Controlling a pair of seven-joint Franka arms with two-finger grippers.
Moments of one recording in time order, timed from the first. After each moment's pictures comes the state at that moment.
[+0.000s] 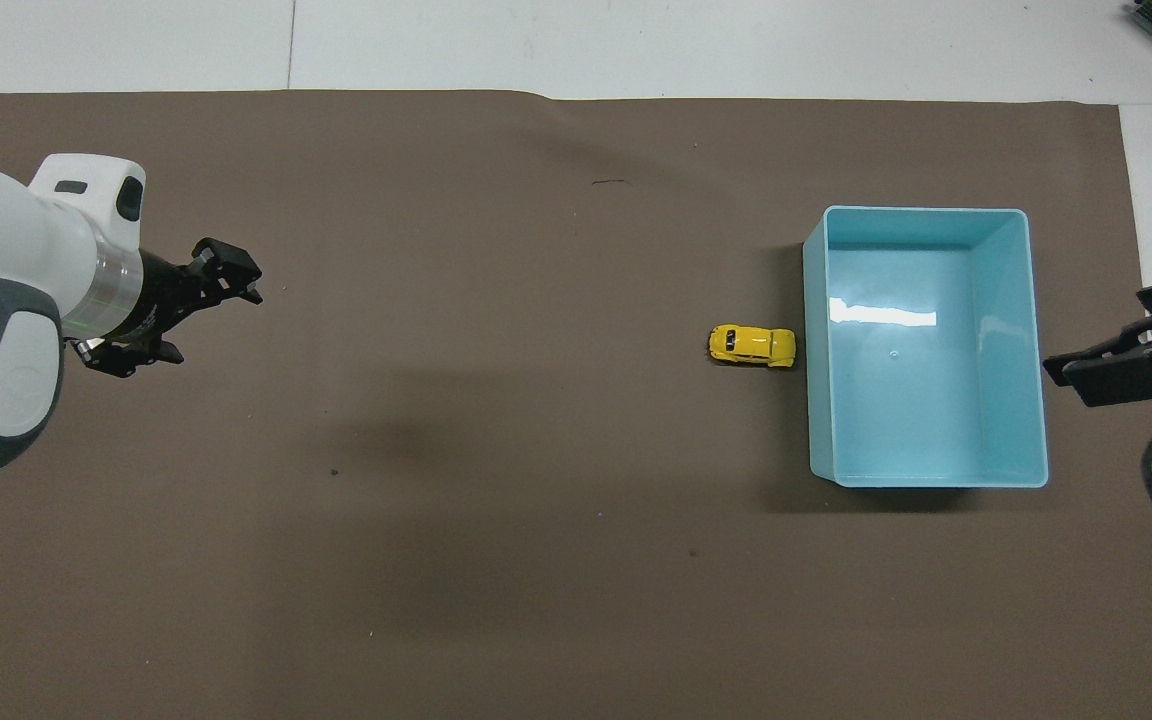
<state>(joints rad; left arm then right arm) -0.16 0.05 0.01 -1.83 -0.07 1.91 -0.67 0.05 -0.04 -0.03 -1.53 0.05 1.52 -0.58</state>
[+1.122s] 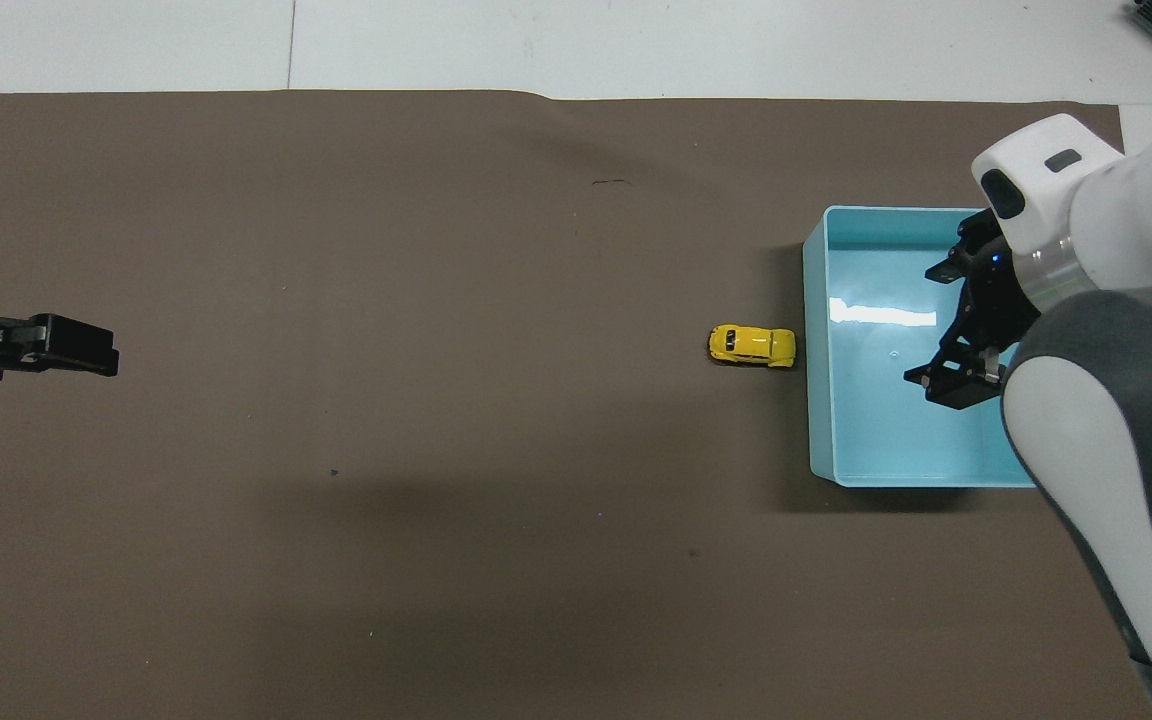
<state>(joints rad) -0.06 -0.07 0.00 -1.69 -0.01 1.59 -0.03 0.15 0.09 0.00 -1.61 0.05 1.66 -1.15</state>
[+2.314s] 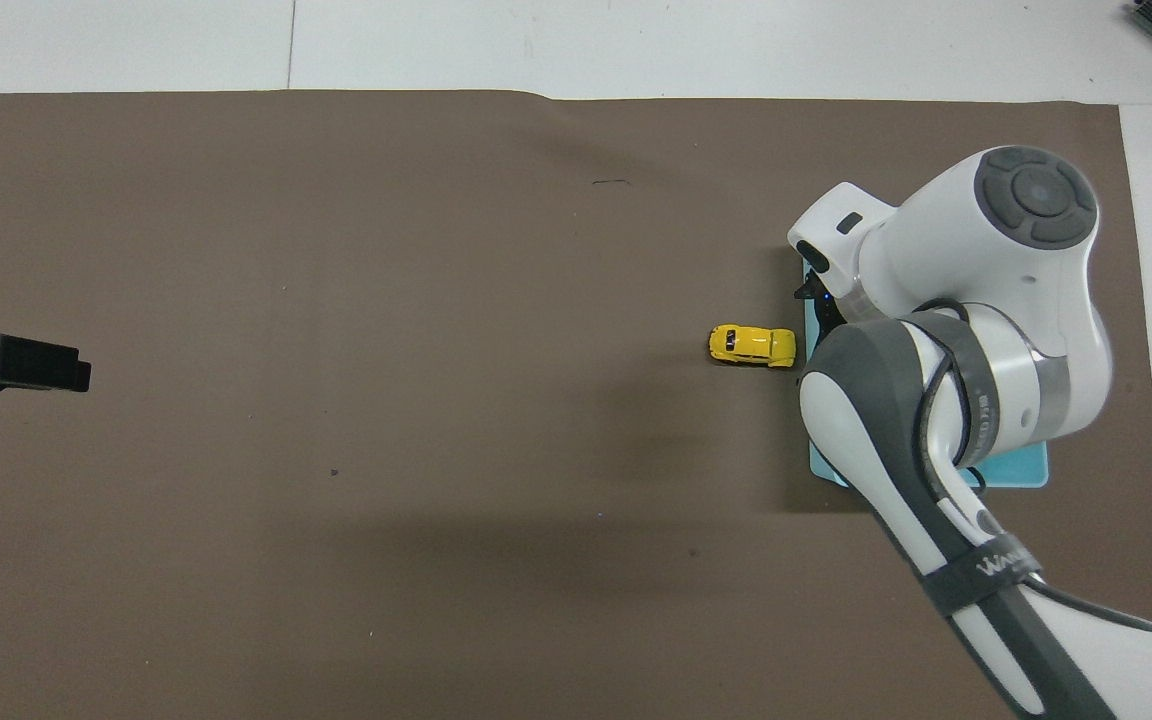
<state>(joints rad) -0.06 -0.14 -0.02 -1.66 -0.04 1.54 0.01 0.24 0.20 0.00 -1.80 0.05 1.97 -1.30</state>
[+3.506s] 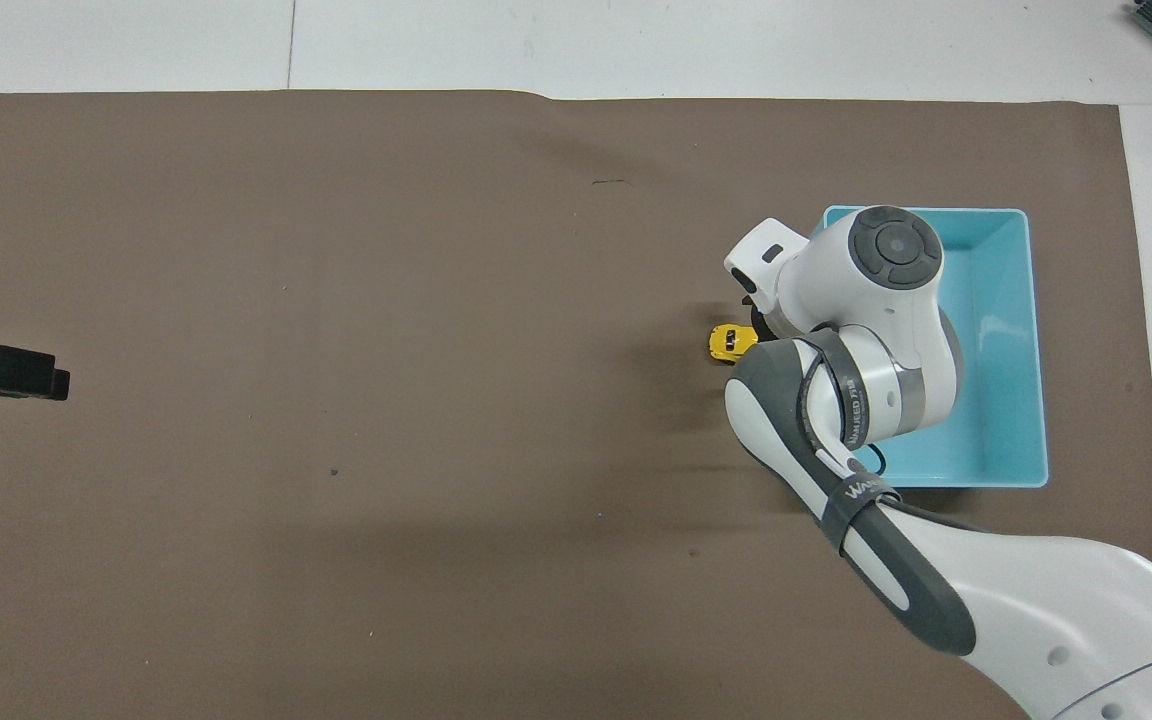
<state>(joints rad) -0.06 -0.14 0.01 -1.66 -0.04 1.52 0.01 0.26 0.38 0.00 -1.86 0.05 2.24 -1.31</state>
